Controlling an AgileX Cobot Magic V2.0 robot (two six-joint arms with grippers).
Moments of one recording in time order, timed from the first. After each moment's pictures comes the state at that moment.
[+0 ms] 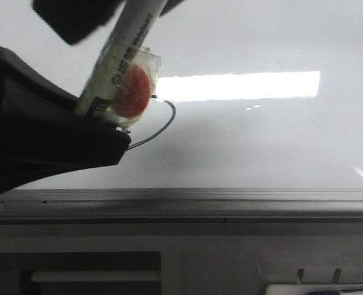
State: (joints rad) left arm -0.98 1.05 -0.37 0.04 -0.22 0.19; right arm 1.01 1.20 -1.09 0.06 0.61 -0.29
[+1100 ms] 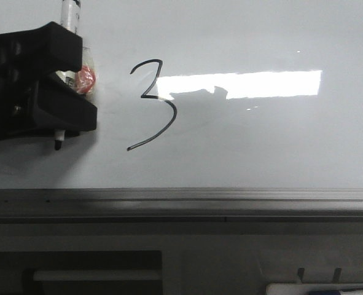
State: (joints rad) left arm -0.80 1.19 -0.49 -0.73 -0.14 0.18; right arm 1.01 1.05 -1.09 0.05 0.43 -0.29
